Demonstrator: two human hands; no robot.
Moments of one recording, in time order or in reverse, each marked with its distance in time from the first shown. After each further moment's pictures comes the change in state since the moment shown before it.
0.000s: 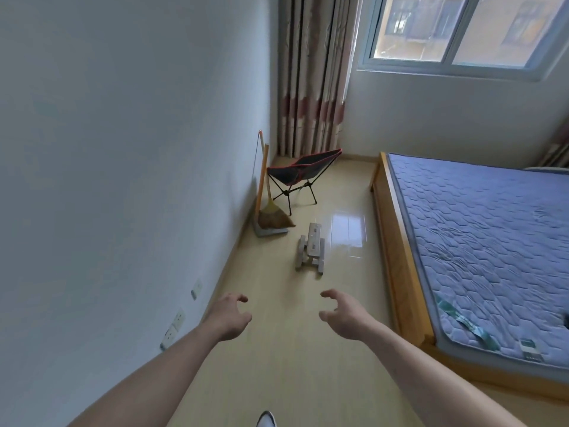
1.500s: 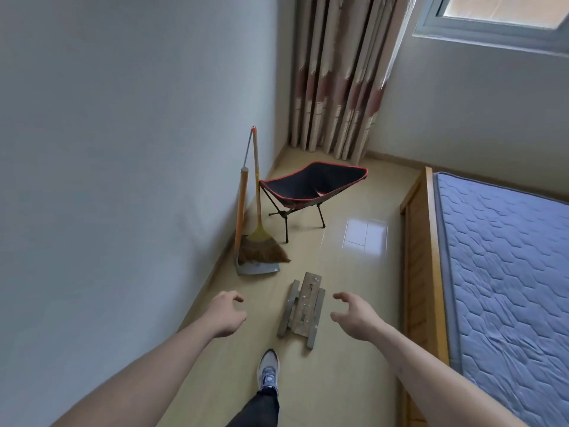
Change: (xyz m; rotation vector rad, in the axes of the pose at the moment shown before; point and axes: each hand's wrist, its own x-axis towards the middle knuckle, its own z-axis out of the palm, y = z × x) left_hand 0.621 0.254 -0.092 -0.044 -0.068 -0.201; right_hand 0.651 -0.015 -0.310 -0.073 -0.155 0.073
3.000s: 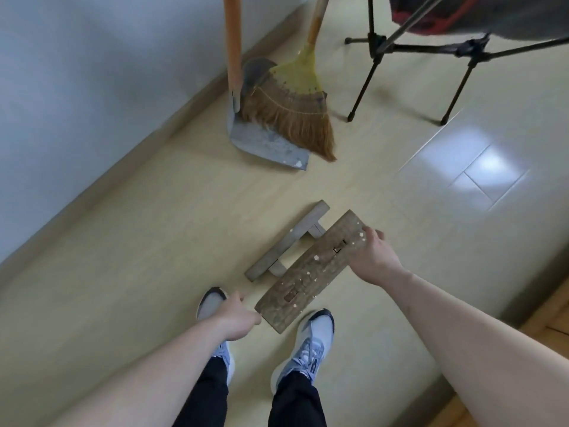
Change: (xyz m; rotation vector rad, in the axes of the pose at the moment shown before) left_hand 0.453 -0.061 0.444 -0.515 -0.461 -0.755; right_hand 0.671 0.191 0.188 -0.425 -0.324 0.010
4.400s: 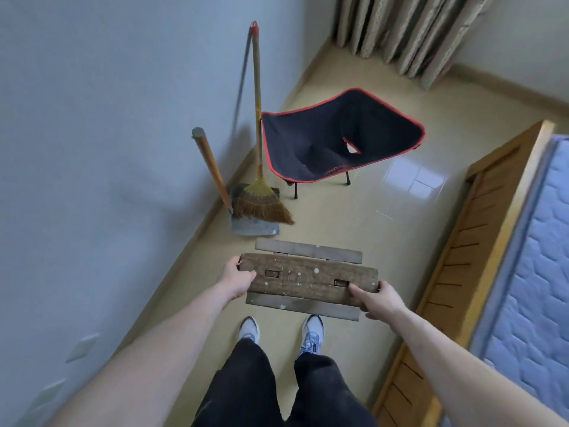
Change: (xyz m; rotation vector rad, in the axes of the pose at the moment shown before) left_hand -0.418 0.150 -0.126 -0.177 0.323 0.335; right_hand -0.366 0.047 -0.233 0.736 0.040 0.248
